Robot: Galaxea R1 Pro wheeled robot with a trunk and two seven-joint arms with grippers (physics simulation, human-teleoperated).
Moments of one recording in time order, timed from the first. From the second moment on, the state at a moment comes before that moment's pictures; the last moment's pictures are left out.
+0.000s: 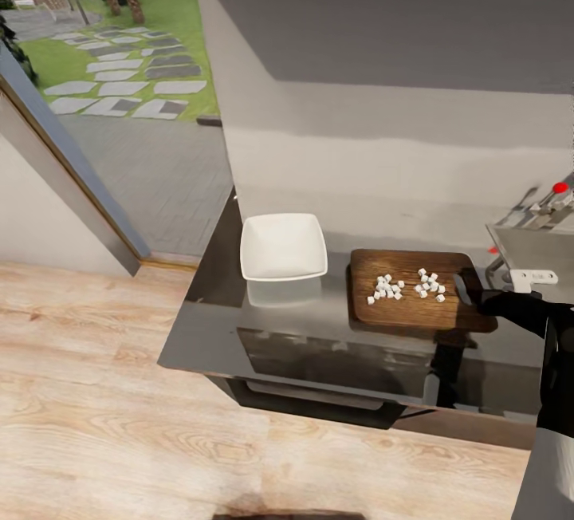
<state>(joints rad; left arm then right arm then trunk) 0.25 0.02 -0.43 -0.60 0.33 -0.32 0.31 -0.66 -0.14 -0.55 -1.57 0.56 0.83 0.73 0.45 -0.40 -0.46</state>
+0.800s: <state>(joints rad) 0.25 0.02 -0.43 -0.60 0.33 -0.32 0.31 -0.66 -0.14 -0.55 -1.57 0.56 0.83 0.73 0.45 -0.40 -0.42</state>
